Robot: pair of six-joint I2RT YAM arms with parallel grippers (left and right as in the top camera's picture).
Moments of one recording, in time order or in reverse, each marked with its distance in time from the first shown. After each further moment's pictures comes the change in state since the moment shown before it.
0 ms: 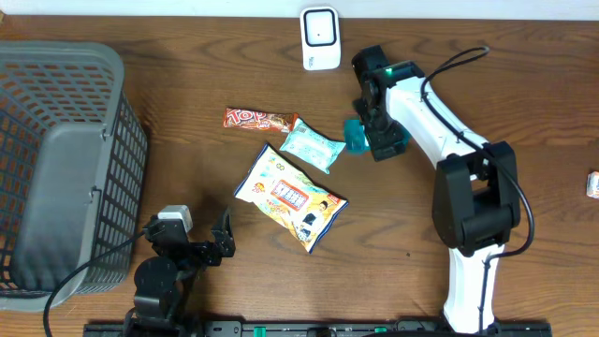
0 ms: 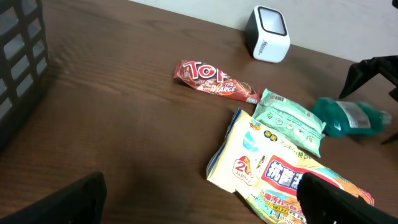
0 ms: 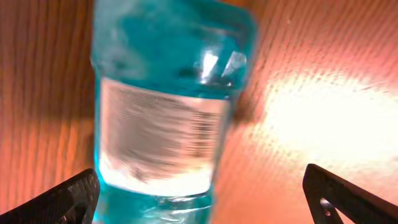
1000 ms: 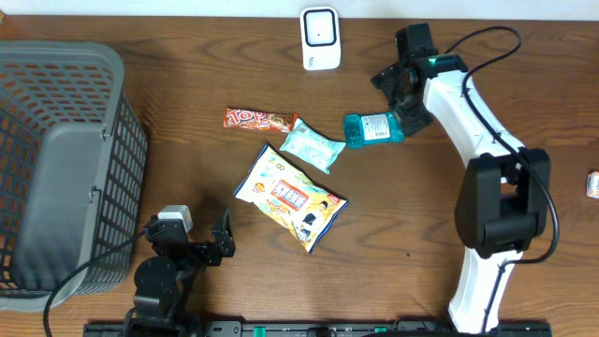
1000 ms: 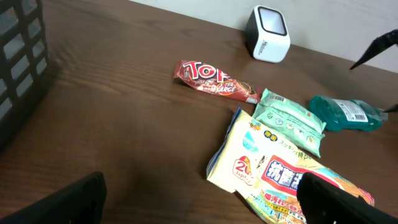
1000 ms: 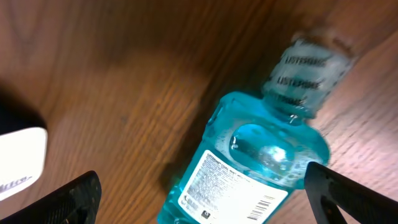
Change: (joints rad) left arm 0.000 0.000 0.000 0.000 0.000 0.000; right arm -0.142 -0.042 -0.022 0.226 -0.095 -0.322
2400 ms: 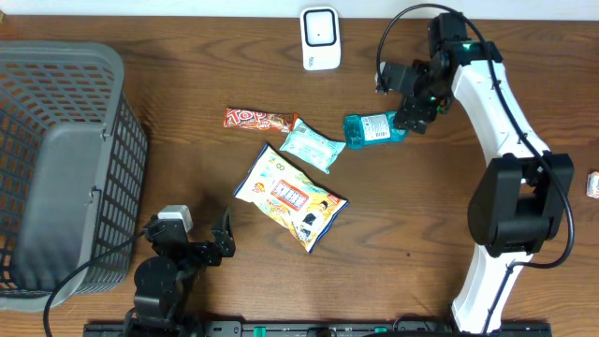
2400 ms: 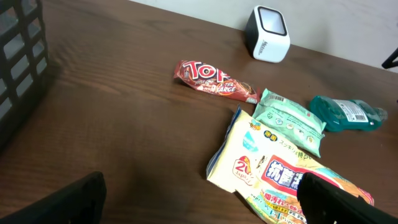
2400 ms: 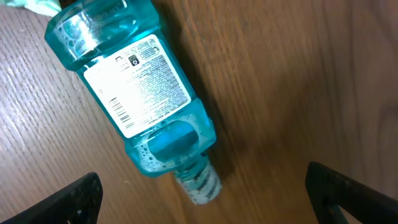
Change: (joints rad) left arm 0.000 0.000 0.000 0.000 0.000 0.000; right arm -0.105 -0.017 0.104 -0.182 -0.190 -2.391
